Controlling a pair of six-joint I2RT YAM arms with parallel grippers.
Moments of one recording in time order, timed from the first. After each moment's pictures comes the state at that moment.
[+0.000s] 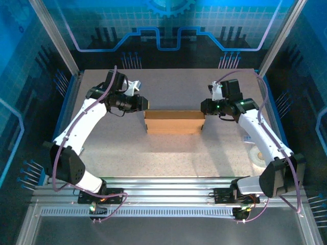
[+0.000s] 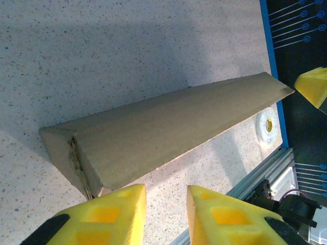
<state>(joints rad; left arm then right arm) -0.24 1.52 1.42 -0.86 0.59 -0.35 0.23 1.36 1.21 -0.70 -0.35 0.27</state>
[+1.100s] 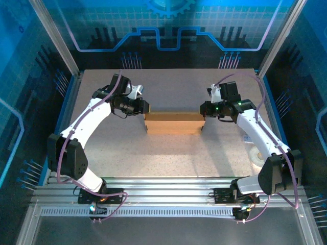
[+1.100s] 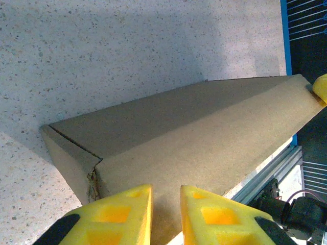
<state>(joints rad) -0.25 1.57 1.35 -0.80 0.60 -0.35 0.23 1.39 1.17 -0.68 -0.37 0.27</state>
